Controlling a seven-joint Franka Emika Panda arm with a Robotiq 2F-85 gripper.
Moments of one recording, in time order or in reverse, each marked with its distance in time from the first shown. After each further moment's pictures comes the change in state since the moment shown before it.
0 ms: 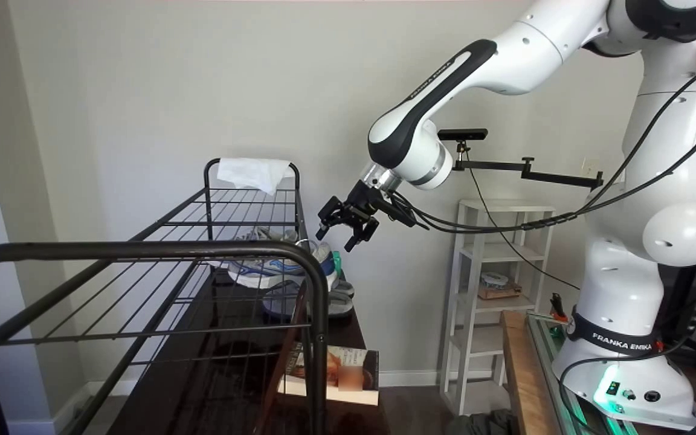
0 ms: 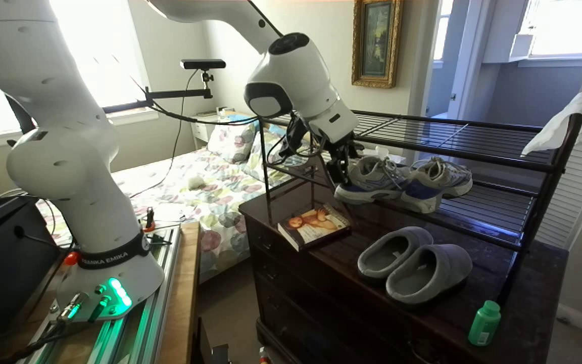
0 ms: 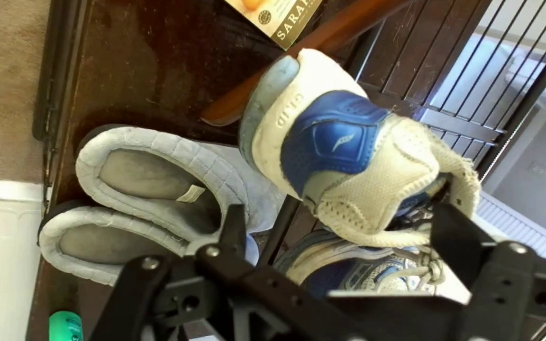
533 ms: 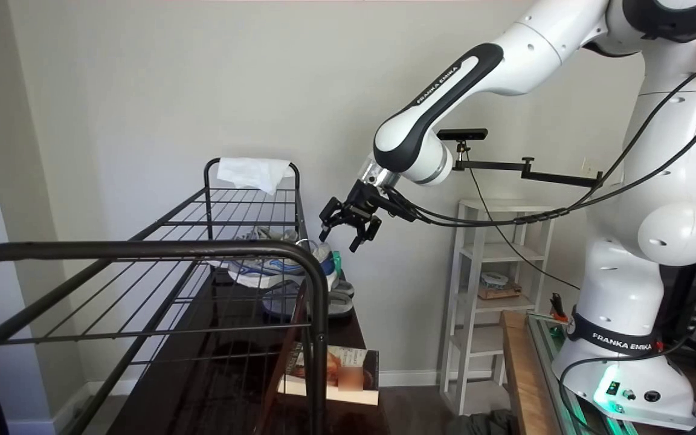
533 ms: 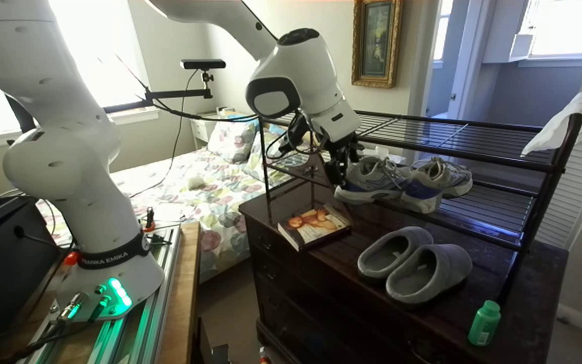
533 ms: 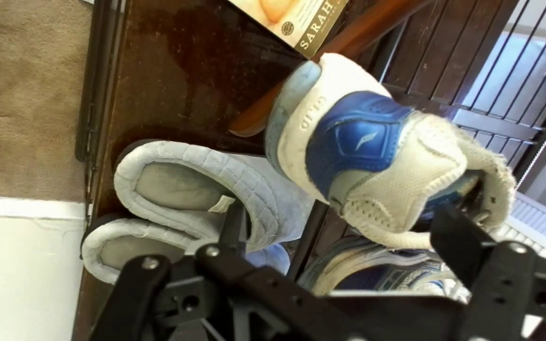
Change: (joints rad) arm -0.046 -0.006 -0.001 0.002 -0.250 -0.074 0.266
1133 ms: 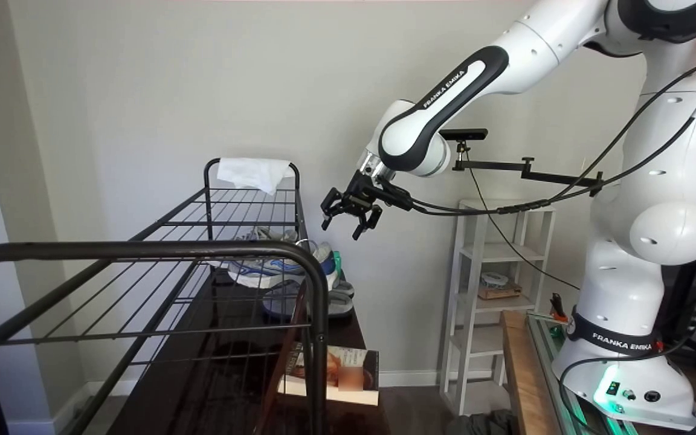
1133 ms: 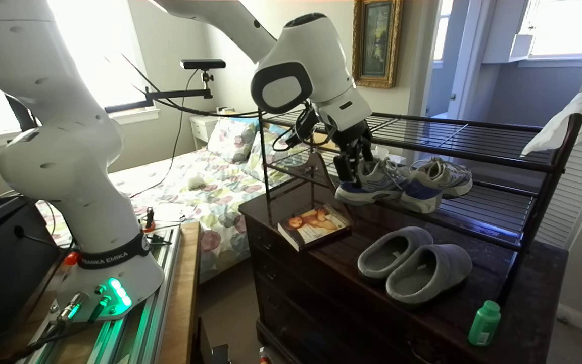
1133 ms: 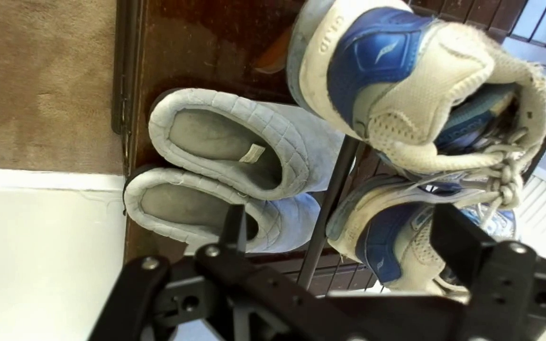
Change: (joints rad) arm -0.077 -0.008 -0.005 0.031 -0.289 -0.021 0.275
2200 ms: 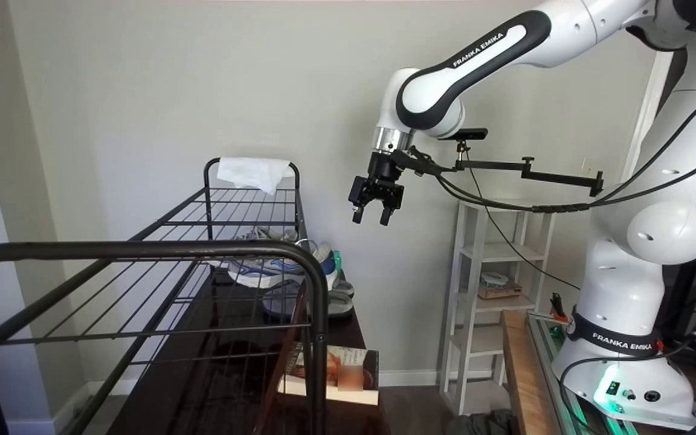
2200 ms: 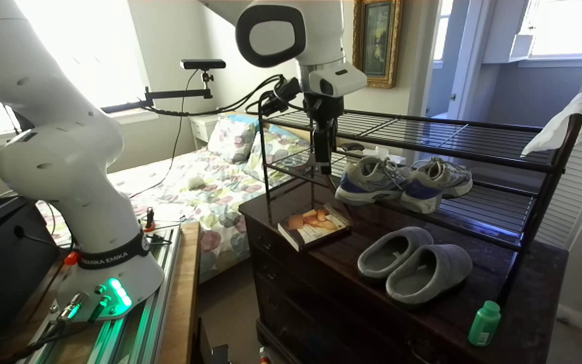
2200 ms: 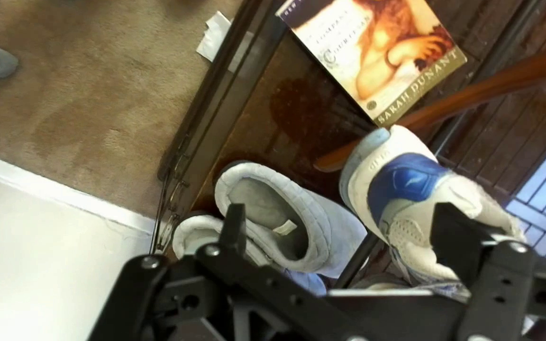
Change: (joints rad) arm -0.029 -0.182 -0.024 0.034 -0.132 -0.498 -0.173
